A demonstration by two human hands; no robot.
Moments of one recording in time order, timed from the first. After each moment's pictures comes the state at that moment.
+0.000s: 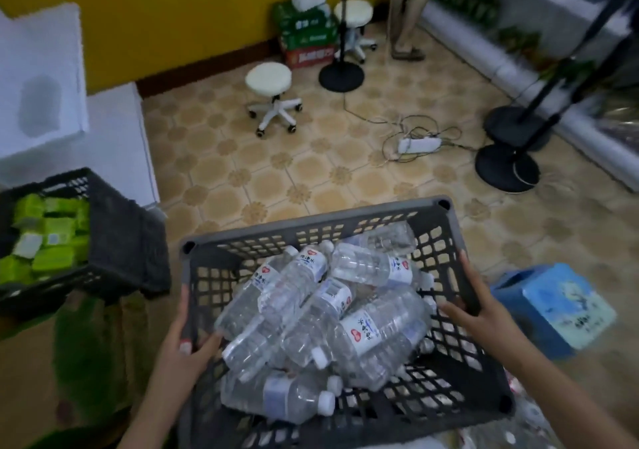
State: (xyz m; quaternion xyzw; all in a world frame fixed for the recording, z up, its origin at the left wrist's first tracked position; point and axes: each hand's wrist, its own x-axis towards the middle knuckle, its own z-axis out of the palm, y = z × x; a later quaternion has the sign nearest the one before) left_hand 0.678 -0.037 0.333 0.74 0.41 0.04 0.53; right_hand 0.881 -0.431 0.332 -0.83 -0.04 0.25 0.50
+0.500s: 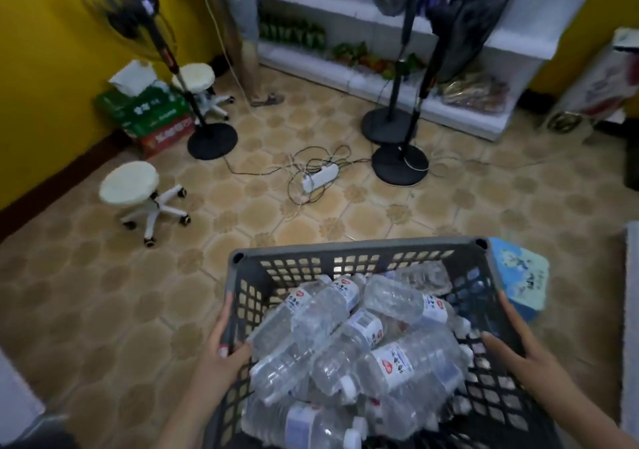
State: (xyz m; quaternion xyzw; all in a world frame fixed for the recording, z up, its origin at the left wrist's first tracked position) left_hand 1.067 -0.030 0.317 0.80 0.14 -0.14 0.56; right_hand 0.987 -0.463 0.326 -0.80 0.26 0.10 0.53
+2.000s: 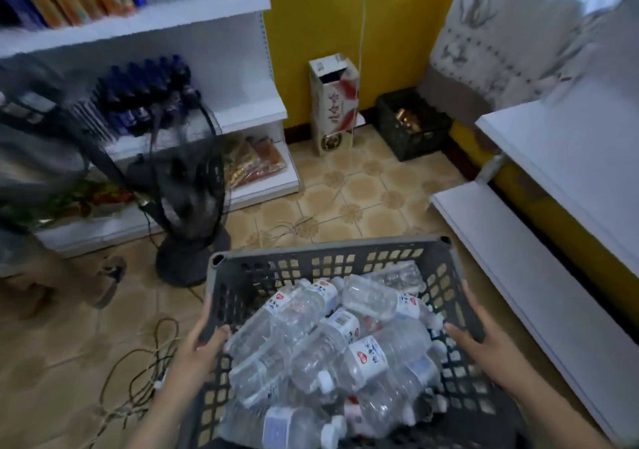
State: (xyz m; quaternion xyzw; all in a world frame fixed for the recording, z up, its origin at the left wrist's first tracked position) left_hand 1.722 -0.620 0.321 0.81 -0.23 -0.35 0.41; right_hand 1.332 -0.838 0.329 -0.65 0.57 -0.09 0.49
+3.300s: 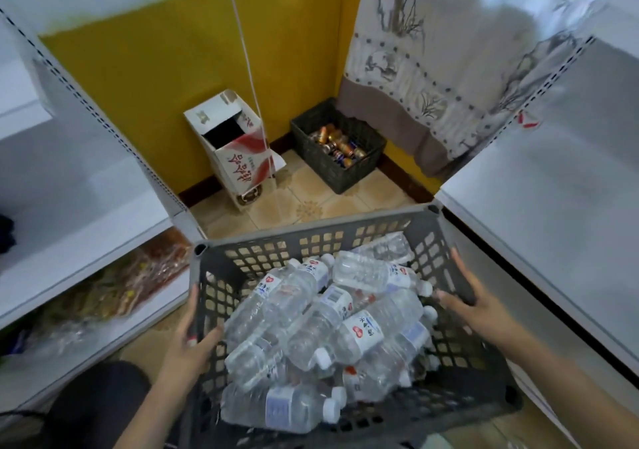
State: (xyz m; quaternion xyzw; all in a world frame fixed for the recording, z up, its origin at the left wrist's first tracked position) left_hand 1.899 -1.272 0.321 0.75 -0.30 -0.47 0.36; right_hand 1.468 -1.393 0.326 -0.54 0.66 -0.16 0.50
